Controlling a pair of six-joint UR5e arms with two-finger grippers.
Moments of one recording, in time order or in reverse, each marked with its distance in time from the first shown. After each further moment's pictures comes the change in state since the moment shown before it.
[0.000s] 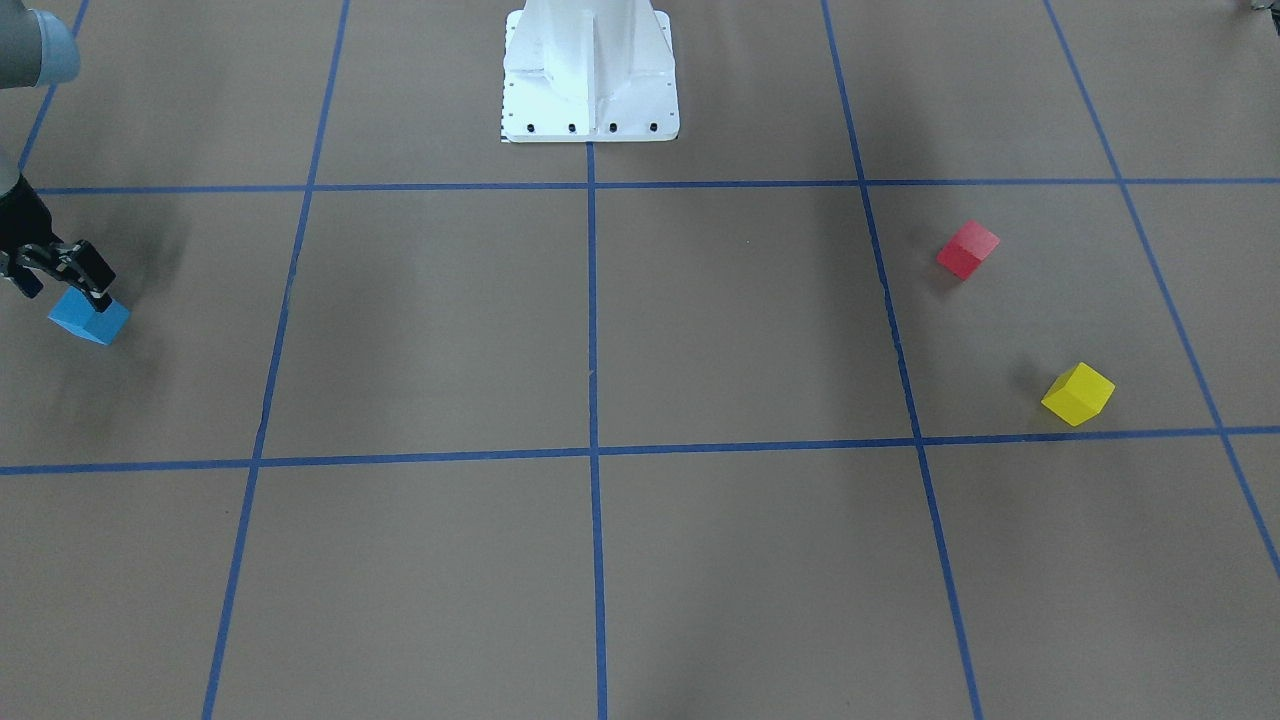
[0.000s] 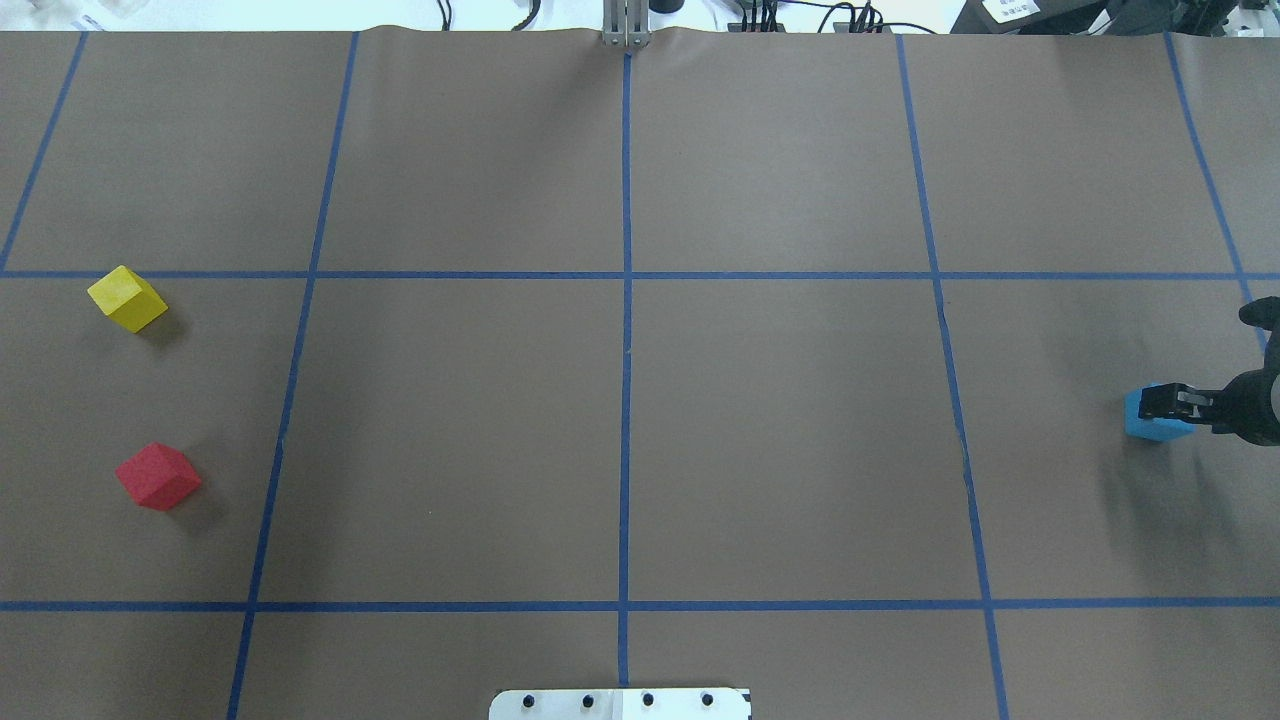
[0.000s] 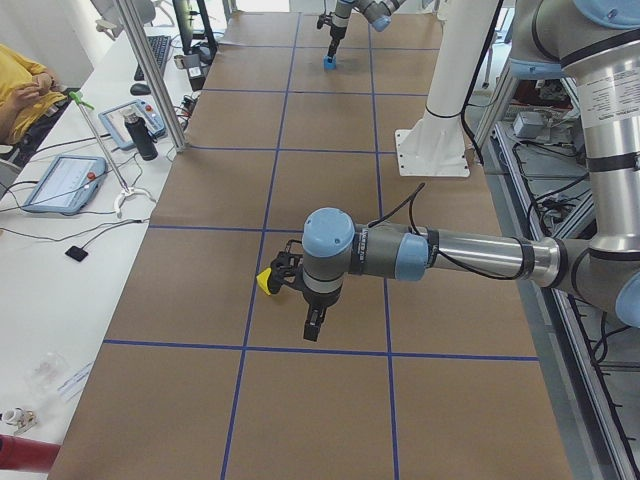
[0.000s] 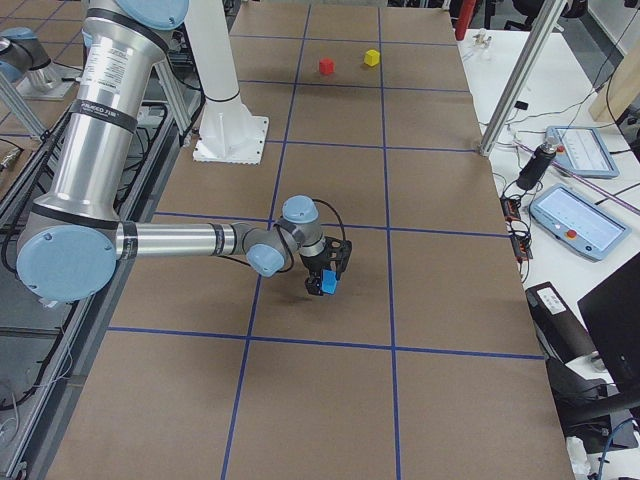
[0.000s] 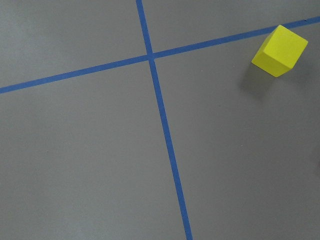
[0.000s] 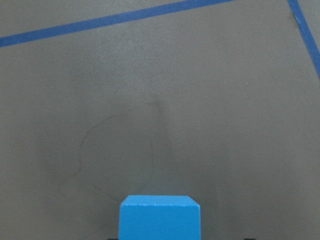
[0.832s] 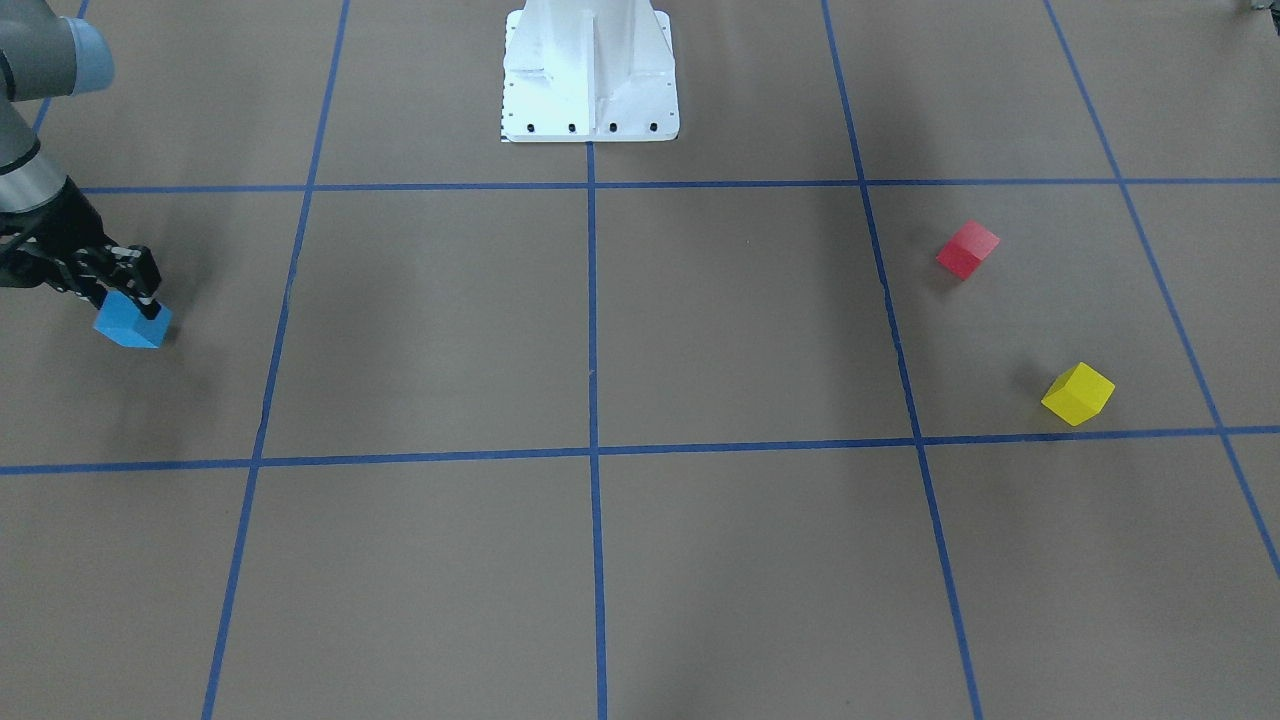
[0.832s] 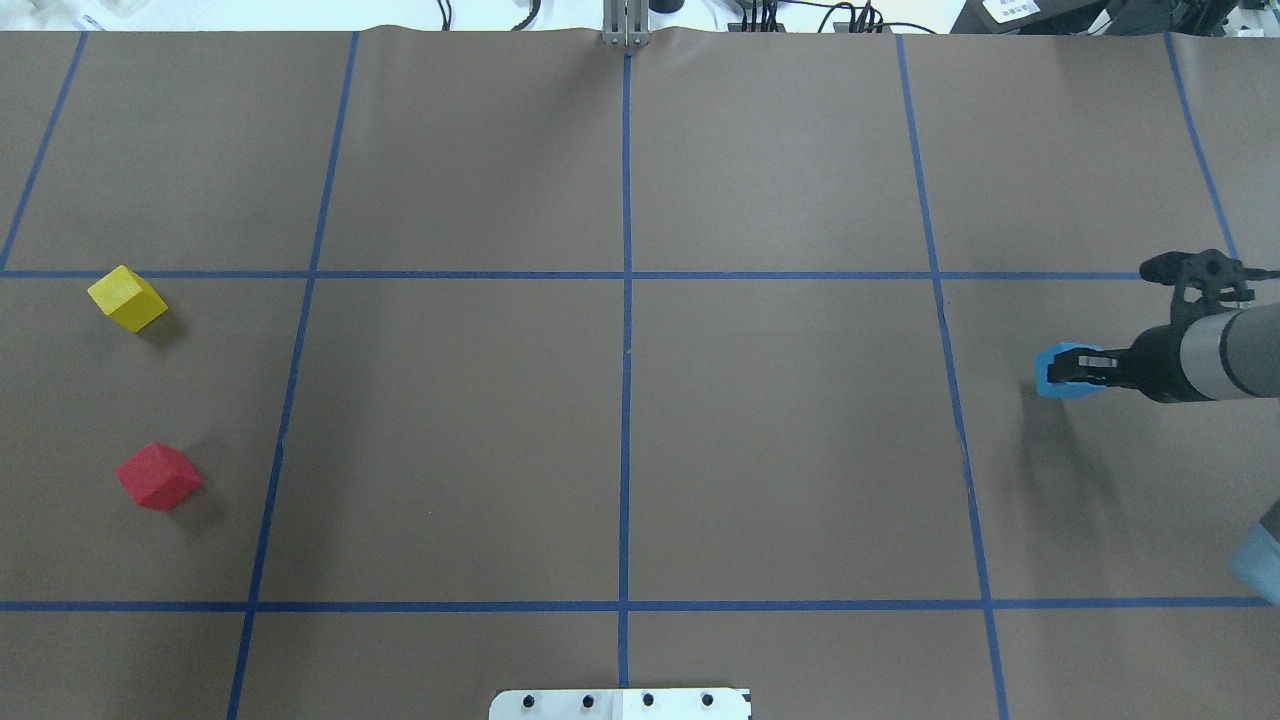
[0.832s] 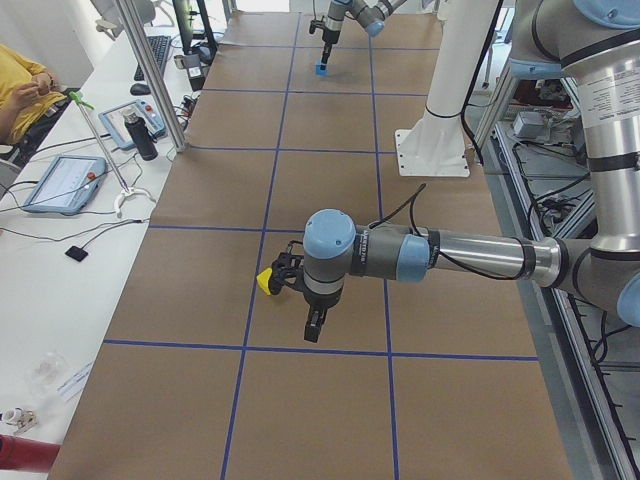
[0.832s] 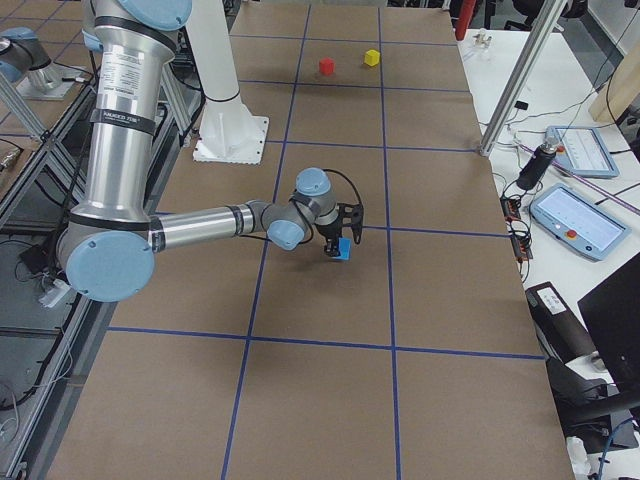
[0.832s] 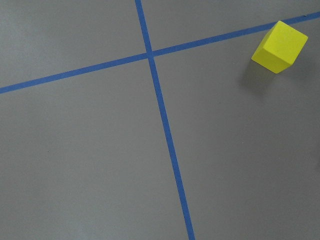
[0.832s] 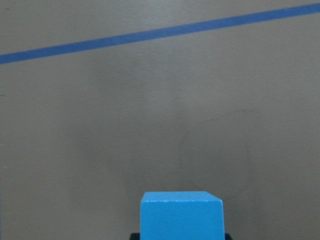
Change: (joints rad) left arm -0.001 0.003 0.001 -0.003 0.000 0.006; right arm -0.039 0.199 0.048 -0.015 0.027 -0.050
